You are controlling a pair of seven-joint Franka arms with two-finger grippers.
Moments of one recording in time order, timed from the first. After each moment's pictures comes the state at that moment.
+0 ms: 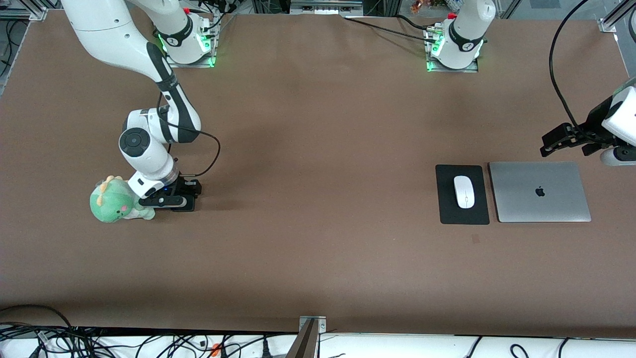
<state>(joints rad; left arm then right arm) -0.03 0.06 0.07 -1.65 -0.01 1.75 -0.03 0.33 0.52 -0.18 -2.11 -0.02 2.73 0.14</state>
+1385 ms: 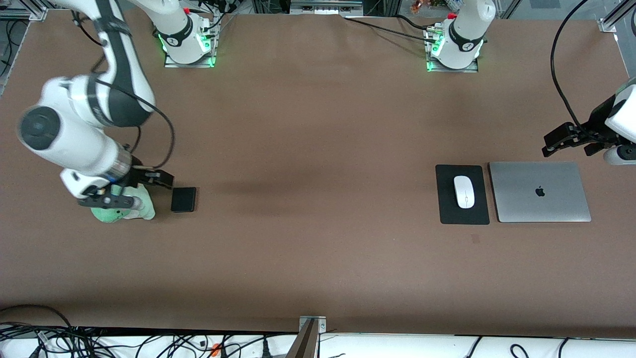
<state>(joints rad) -0.03 0.06 0.07 -1.64 -0.01 1.75 -0.03 0.32 0.26 -0.23 -1.71 0.08 1.94 0.13</state>
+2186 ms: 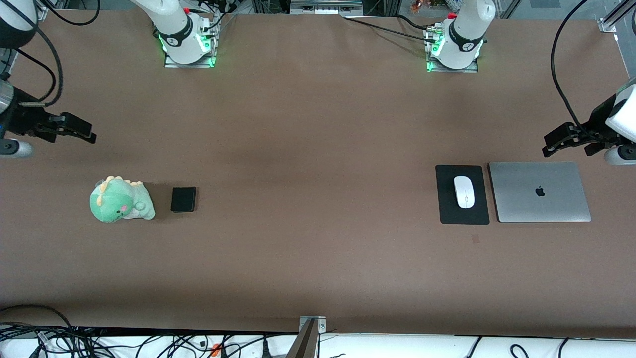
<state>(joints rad) -0.03 0.06 0.07 -1.64 -0.01 1.75 -0.03 0.18 0.08 -0.23 -1.59 0.04 1.63 -0.02</state>
